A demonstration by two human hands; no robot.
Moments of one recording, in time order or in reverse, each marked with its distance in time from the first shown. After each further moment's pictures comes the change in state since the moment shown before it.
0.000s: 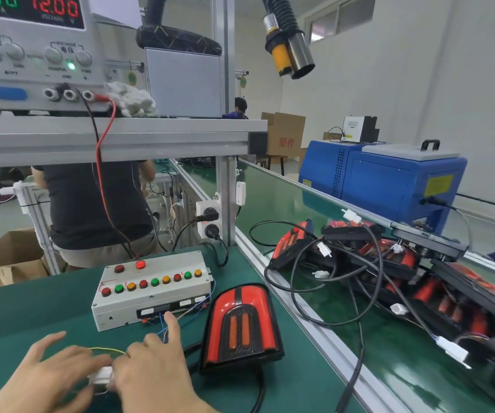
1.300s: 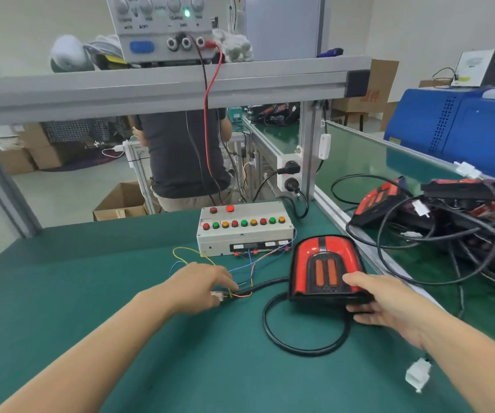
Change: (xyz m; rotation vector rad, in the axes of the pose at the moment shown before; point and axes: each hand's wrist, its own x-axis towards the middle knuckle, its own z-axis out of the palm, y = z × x) left_hand 0.033 0.036 -0.017 -0.028 -0.625 -0.231; right_hand -0.091 0.132 -0.013 1.441 -0.115 0.985
